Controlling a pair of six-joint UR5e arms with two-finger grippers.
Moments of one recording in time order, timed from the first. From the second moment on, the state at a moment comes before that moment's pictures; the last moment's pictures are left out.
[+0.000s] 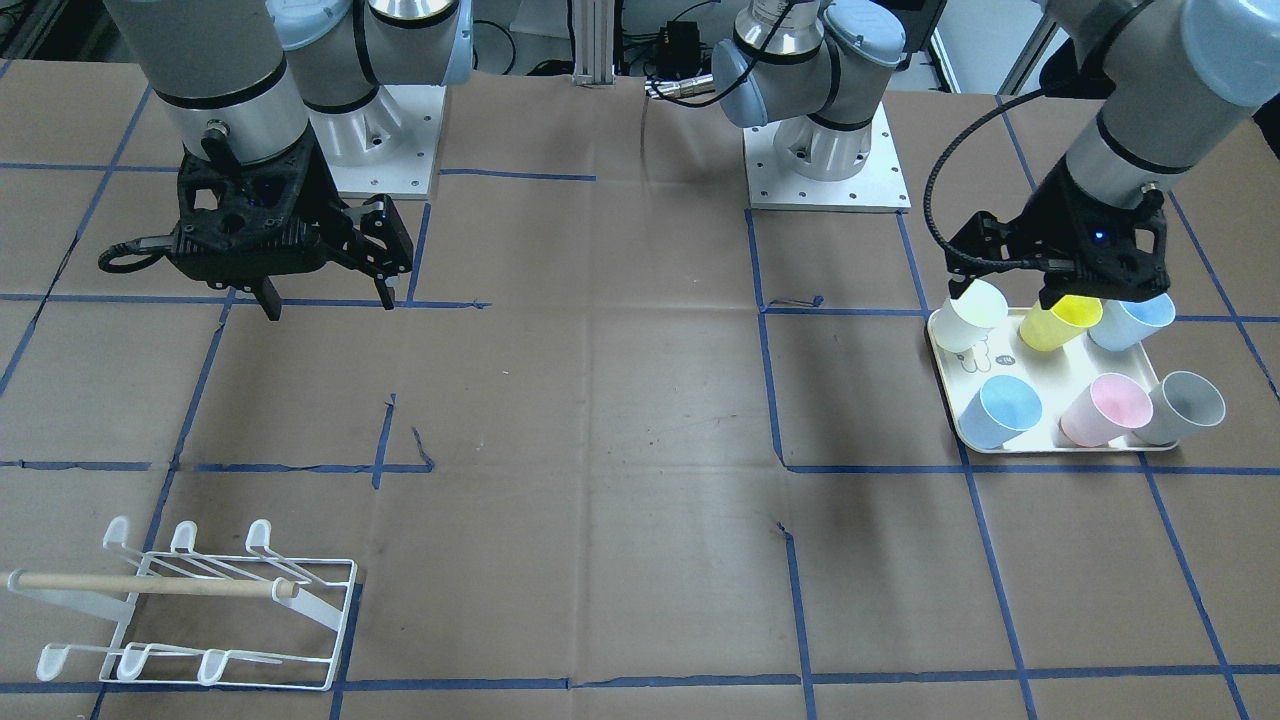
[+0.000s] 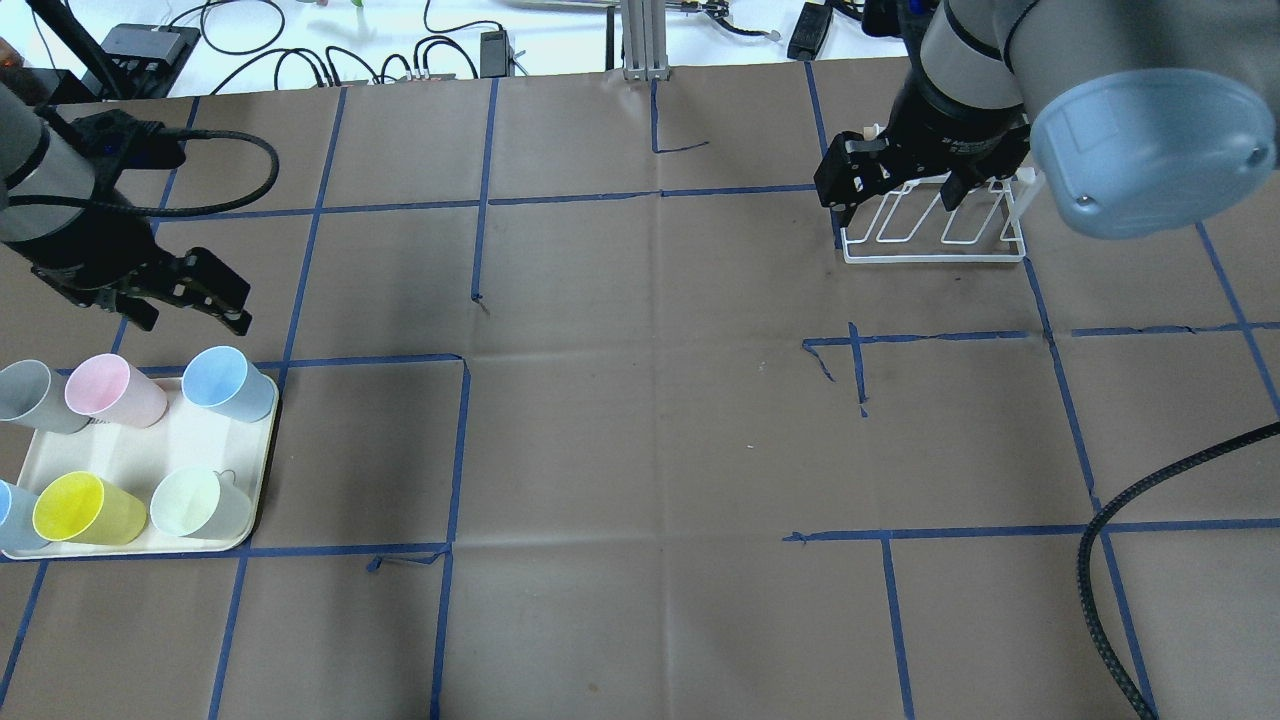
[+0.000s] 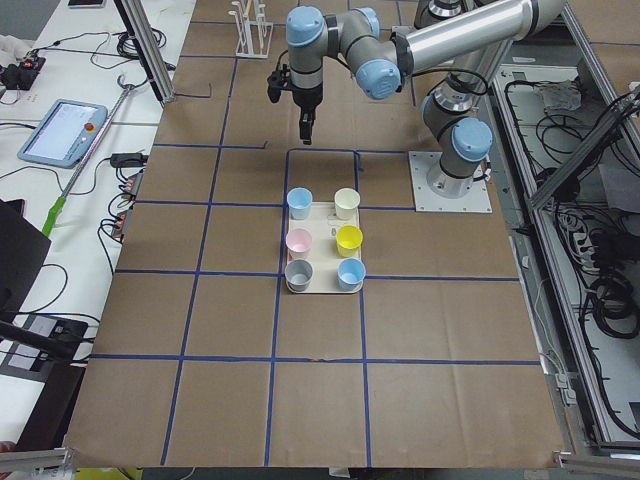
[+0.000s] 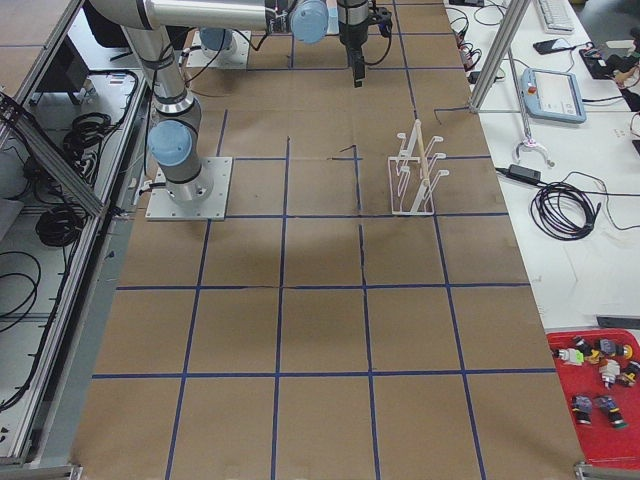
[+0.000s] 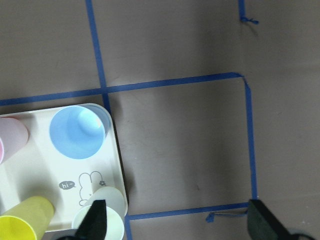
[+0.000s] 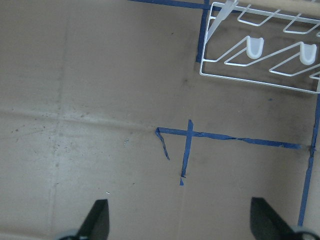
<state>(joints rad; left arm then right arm) -1.17 -1.52 -1.81 -1.41 1.57 0.51 1.62 -1.54 1.63 -1.78 -1.56 -0.08</state>
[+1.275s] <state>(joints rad) -1.11 -1.71 -2.09 -0.89 1.57 0.53 1.62 -1.54 1.64 -1.77 -1.56 -0.07</state>
